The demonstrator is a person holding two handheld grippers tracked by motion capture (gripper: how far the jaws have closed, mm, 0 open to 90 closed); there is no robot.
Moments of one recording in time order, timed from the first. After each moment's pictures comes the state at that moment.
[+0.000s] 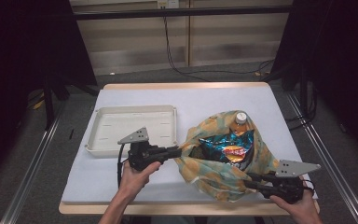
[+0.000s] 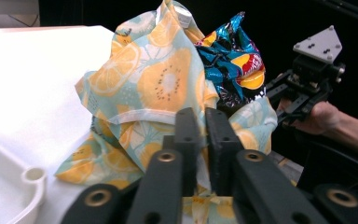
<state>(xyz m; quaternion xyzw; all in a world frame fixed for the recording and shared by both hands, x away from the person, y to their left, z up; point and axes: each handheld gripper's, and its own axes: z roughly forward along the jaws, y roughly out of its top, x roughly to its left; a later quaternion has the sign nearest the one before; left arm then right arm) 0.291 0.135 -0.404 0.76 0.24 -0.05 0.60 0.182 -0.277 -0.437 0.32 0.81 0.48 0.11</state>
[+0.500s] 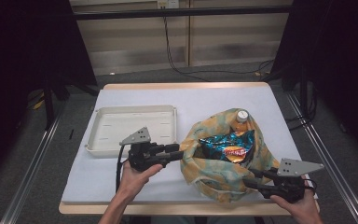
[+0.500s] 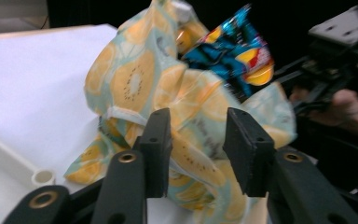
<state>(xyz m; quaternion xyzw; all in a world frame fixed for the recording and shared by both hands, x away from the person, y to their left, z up) 0.292 0.125 -0.402 0.78 0.24 -0.02 0.58 0.180 -0.276 -0.428 0.31 0.80 0.50 0.12</state>
